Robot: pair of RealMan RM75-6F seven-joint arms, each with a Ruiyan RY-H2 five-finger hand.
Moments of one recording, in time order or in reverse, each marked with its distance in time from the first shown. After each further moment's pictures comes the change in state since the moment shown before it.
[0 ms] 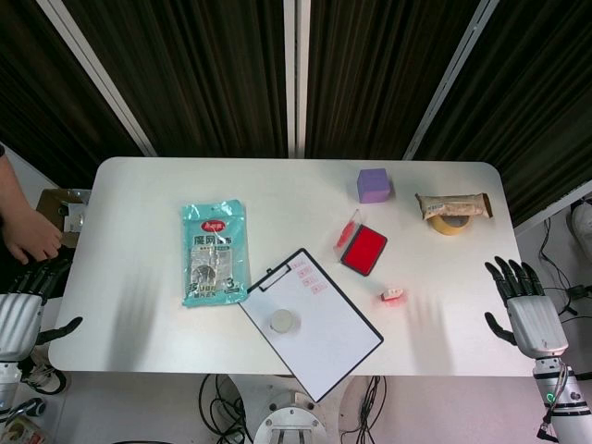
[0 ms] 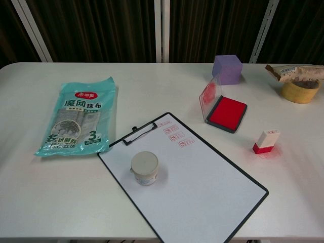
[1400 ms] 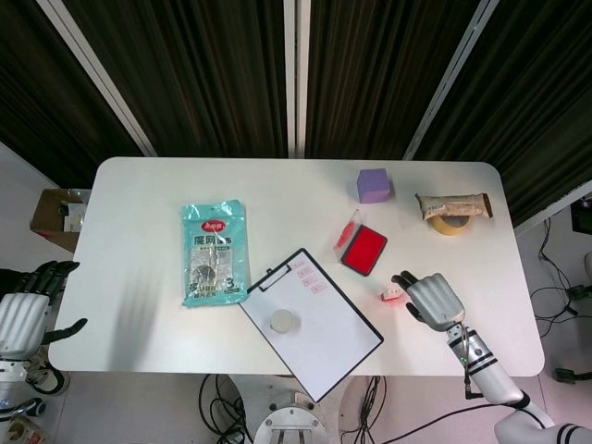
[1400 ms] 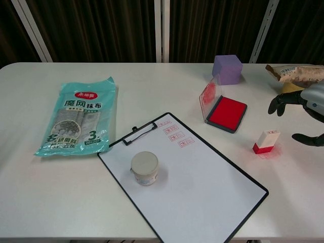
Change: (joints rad) left arm -0.010 -0.007 0.009 0.003 0.000 -0.030 0.006; right arm 0.254 -0.217 0.029 0.041 -0.046 -0.304 -0.267
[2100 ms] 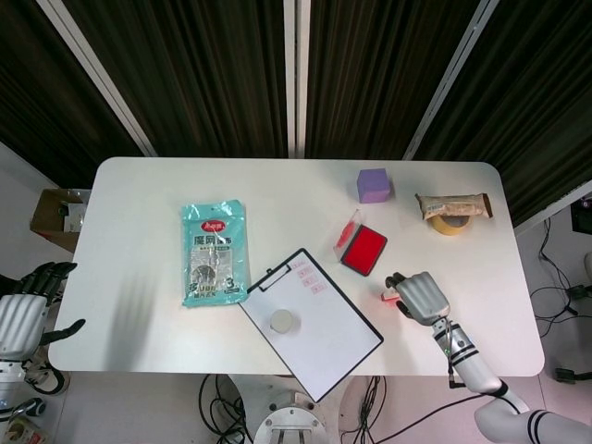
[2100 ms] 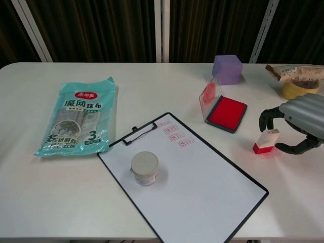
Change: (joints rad) left arm 0.004 -0.015 0.001 0.034 -0.004 0.004 -0.028; right arm 0.043 -0.145 -0.015 0.182 0.048 -0.027 0.054
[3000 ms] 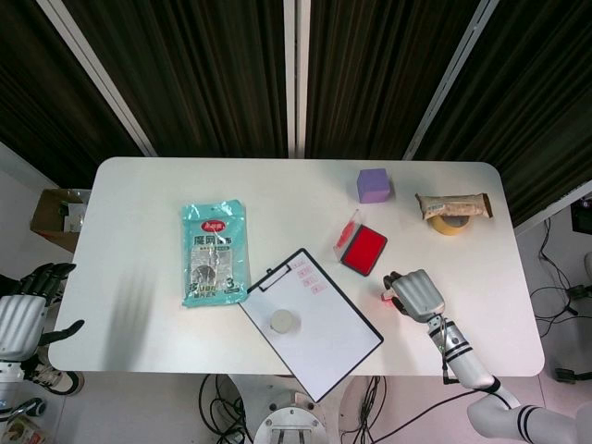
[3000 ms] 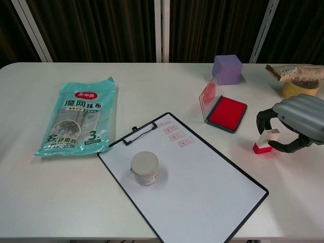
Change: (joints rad) left arm 0.001 -0.002 0.003 0.012 -0.004 -0.007 -0.010; right arm 0.021 -0.052 -0.006 0.061 0.020 0.015 0.007
